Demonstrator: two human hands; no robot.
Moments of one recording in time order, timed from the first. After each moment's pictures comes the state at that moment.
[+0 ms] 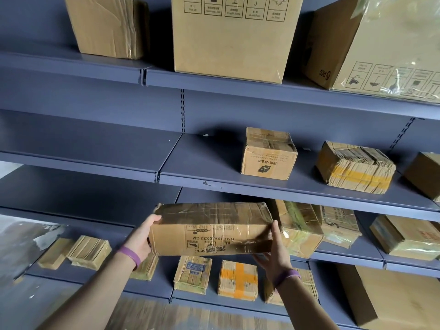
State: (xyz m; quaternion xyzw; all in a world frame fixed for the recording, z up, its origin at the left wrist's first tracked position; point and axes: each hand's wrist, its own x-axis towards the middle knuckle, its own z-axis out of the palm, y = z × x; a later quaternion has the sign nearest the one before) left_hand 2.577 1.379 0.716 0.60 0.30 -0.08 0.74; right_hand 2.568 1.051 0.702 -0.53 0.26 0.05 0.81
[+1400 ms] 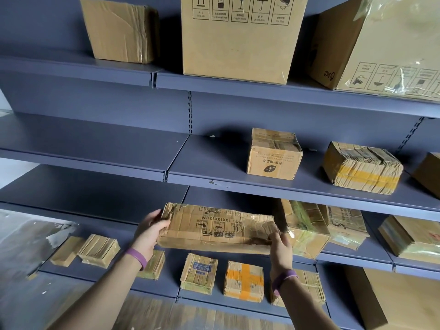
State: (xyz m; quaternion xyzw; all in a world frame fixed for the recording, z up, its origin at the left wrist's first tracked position) left_hand 2.554 1.371 0.728 0.67 0.22 0.03 0.70; right_hand 2.570 1.061 0.695 -0.66 0.24 -0.09 0.71
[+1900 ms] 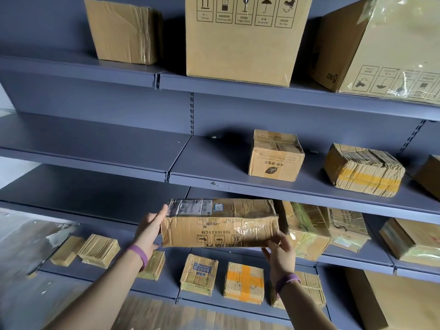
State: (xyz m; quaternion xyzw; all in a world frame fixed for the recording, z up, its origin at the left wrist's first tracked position) left_hand 2.564 1.374 0.734 0.67 0.30 -0.01 0.68; right_hand 2.564 1.062 0.687 -0.62 0.23 -0.07 0.75
